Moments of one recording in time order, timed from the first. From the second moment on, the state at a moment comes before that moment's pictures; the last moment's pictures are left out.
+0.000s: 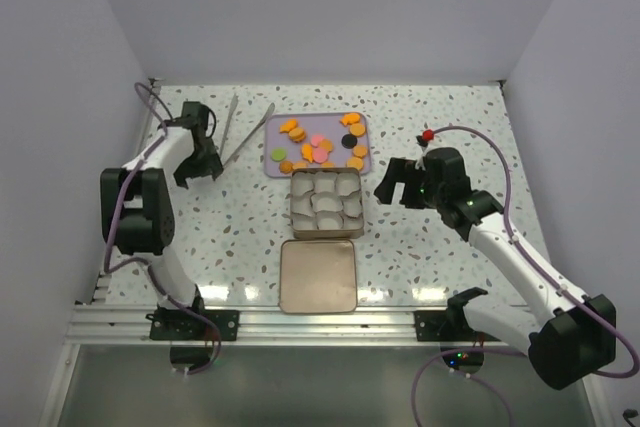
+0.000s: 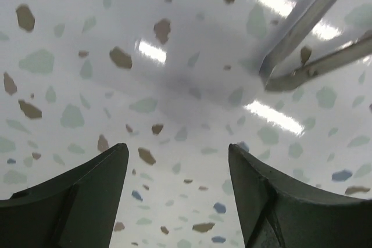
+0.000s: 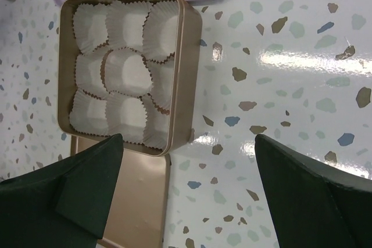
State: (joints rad) left arm 0.00 1.85 1.35 -0.77 -0.30 -0.42; right arm 0.39 1.05 0.80 -0.43 -0.07 0.48
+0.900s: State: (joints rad) left arm -0.01 1.88 1.53 -0.54 0.04 -0.06; right arm 0.39 0.97 0.95 -0.70 -0.15 0.58
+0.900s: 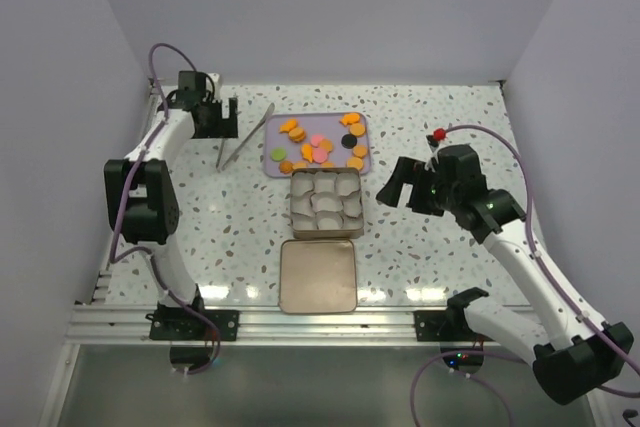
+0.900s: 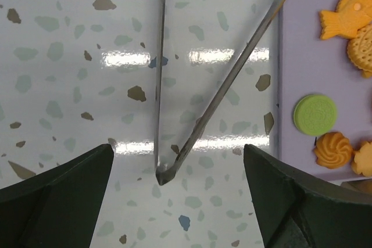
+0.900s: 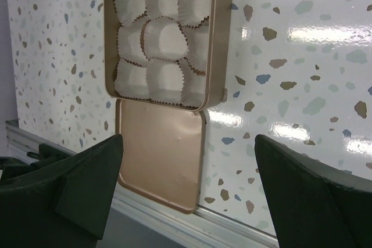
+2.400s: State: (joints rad) left arm -0.06 2.23 1.80 -0.68 -0.02 -0.11; right arm 0.39 1.10 0.96 -0.67 -0.20 0.59
